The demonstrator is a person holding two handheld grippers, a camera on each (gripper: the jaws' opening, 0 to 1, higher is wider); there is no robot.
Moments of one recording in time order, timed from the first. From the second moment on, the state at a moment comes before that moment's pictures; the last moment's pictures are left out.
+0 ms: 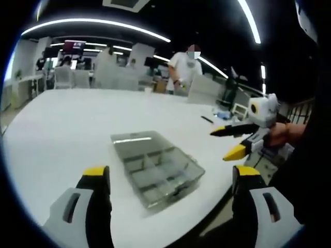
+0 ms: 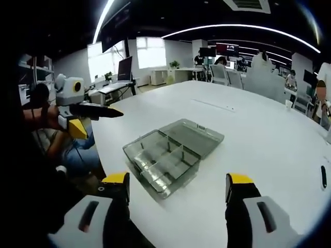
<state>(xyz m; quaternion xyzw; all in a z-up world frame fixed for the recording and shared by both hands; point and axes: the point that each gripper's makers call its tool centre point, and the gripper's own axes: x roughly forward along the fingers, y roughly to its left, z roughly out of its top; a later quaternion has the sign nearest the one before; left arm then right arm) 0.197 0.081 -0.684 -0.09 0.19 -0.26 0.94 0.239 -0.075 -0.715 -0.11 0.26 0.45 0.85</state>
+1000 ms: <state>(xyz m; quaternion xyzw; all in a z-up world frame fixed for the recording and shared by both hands) 0.187 0.088 -0.690 -0.08 0.20 -0.26 0.94 0.229 -0.079 -0.717 -0.11 0.26 0.45 0.85</state>
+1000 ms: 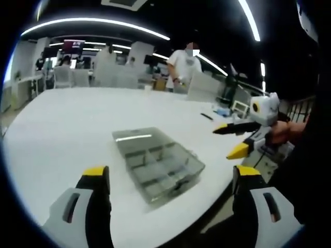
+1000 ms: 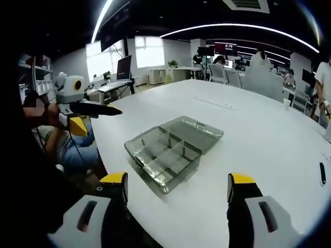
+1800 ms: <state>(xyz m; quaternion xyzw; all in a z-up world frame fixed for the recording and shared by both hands) 0.177 0.088 -0.704 -0.07 0.22 -0.27 0.93 0.222 -0.087 -0.719 -0.10 0.27 0.44 0.85</state>
